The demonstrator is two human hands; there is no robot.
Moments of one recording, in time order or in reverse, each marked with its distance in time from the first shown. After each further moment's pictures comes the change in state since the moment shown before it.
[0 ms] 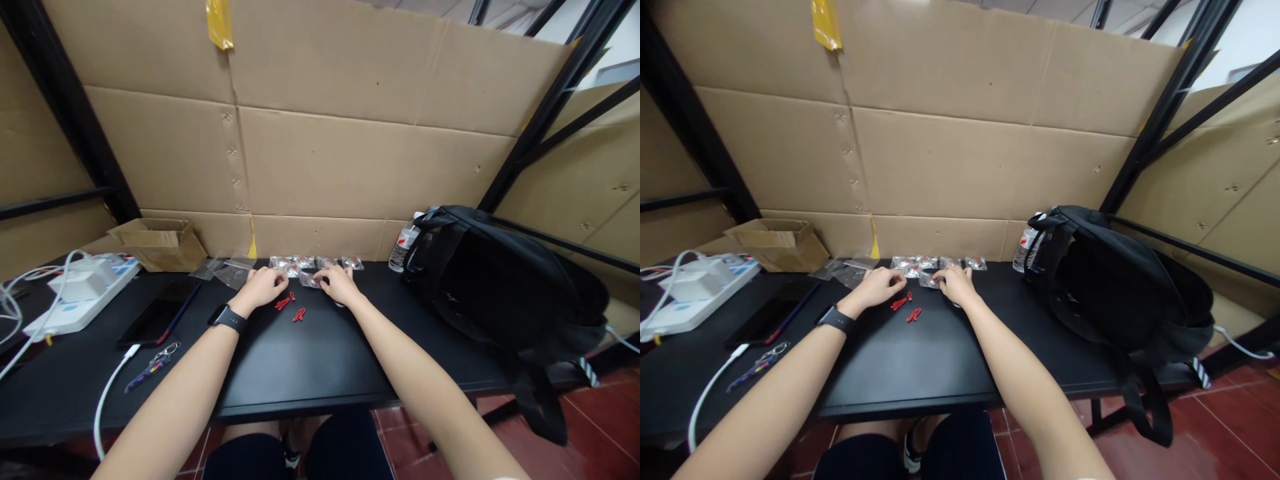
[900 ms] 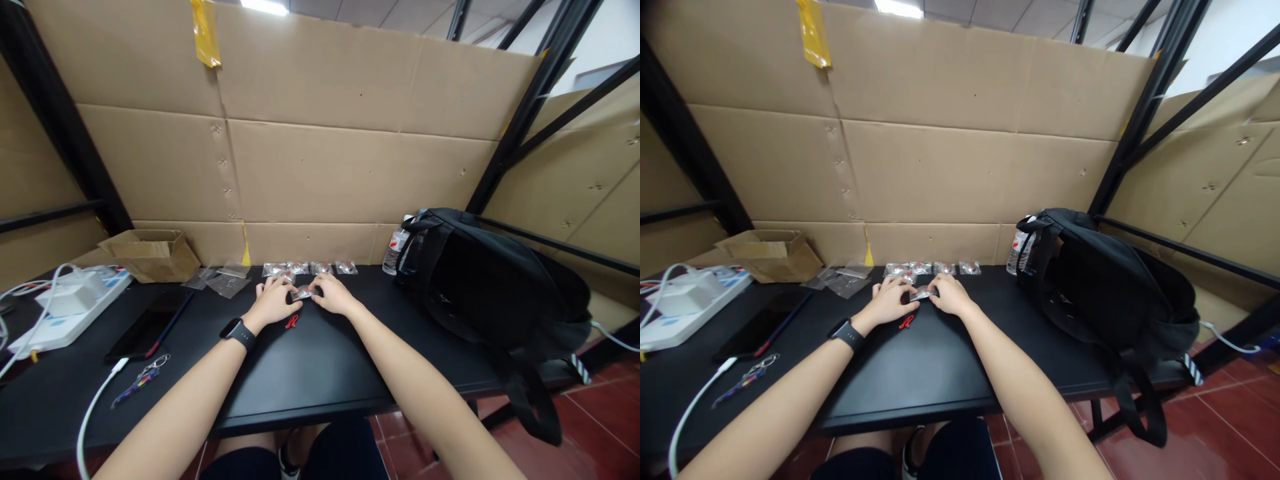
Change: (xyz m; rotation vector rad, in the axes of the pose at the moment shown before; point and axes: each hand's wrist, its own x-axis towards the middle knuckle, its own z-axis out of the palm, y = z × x) left_hand -0.001 0.032 0.040 0.030 0.046 0.007; right_hand -0.011 0.008 0.000 0.170 -0.005 -0.151
